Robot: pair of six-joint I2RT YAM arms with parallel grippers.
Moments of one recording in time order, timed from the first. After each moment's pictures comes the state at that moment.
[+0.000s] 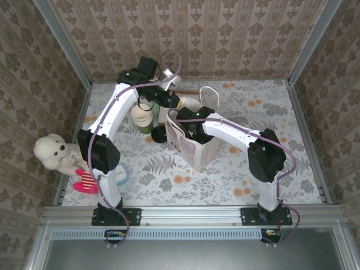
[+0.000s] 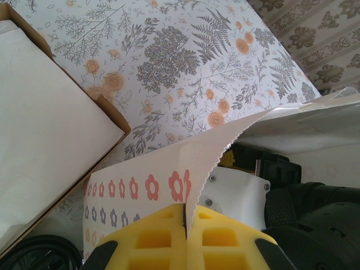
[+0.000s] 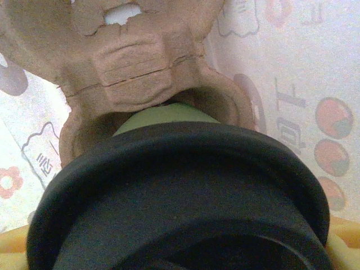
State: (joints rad) left arm -0.44 1.93 2.03 -1.14 0.73 0.17; right arm 0.73 1.95 1.61 -1.20 0.13 0.28
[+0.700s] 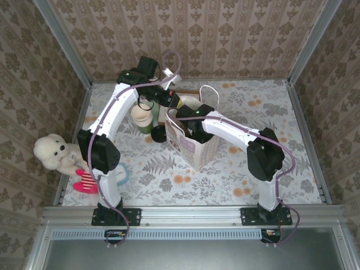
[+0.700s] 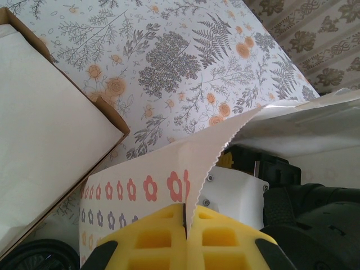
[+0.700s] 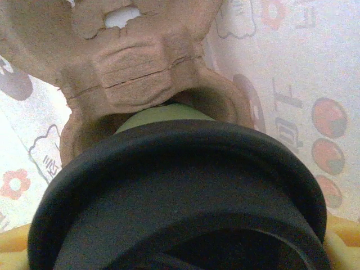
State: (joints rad) left arm -0.44 1.93 2.03 -1.13 0.73 0.17; right arm 0.72 1.95 1.66 -1.22 0.12 0.29
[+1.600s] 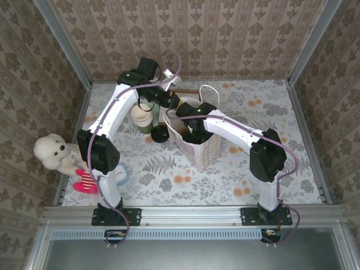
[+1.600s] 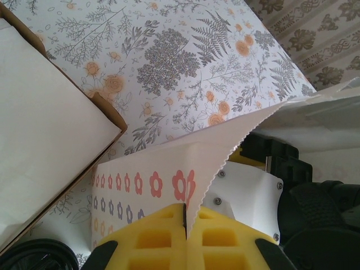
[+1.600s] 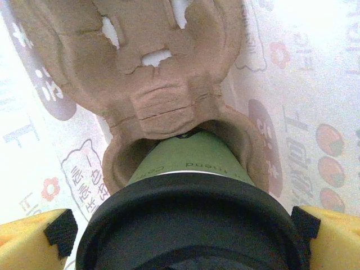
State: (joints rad) left arm -0.44 1.92 2.00 -1.12 0.73 0.16; right arm 0.72 1.93 1.68 -1.23 0.13 0.30
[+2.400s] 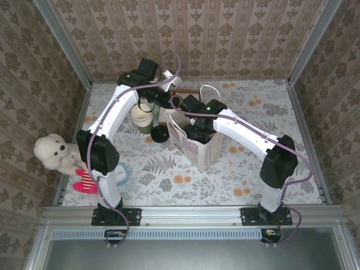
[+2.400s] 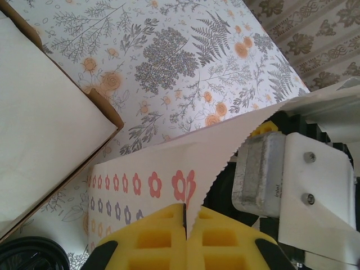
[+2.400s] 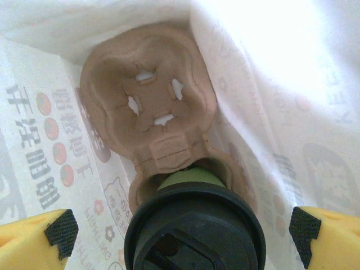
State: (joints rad) left arm -0.44 1.91 1.97 -1.09 0.73 0.12; right arm 0.72 1.80 1.68 -1.12 0.18 0.29
